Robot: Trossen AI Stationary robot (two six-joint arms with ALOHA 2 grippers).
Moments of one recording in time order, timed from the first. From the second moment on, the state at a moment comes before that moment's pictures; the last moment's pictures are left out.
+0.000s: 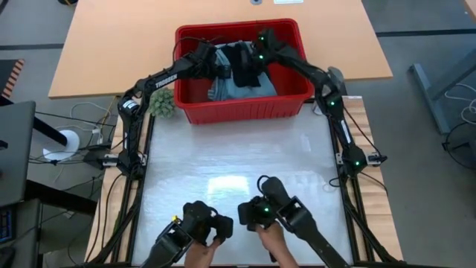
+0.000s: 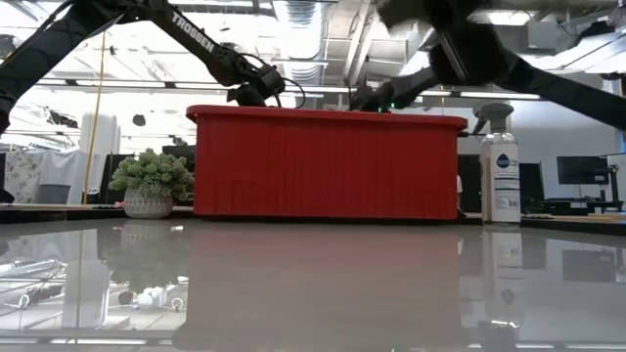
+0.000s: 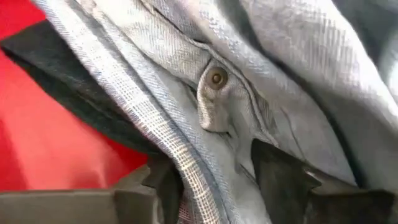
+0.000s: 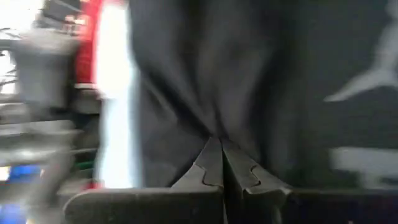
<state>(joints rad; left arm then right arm) 0.89 2.06 1.77 -0.45 0.06 -0.49 -0.92 2.43 2.33 -0.53 -0.68 0.62</state>
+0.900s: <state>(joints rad) 0.90 1.86 1.77 -0.04 0.37 -0.73 -0.94 2.38 2.35 -0.64 -0.62 0.52</state>
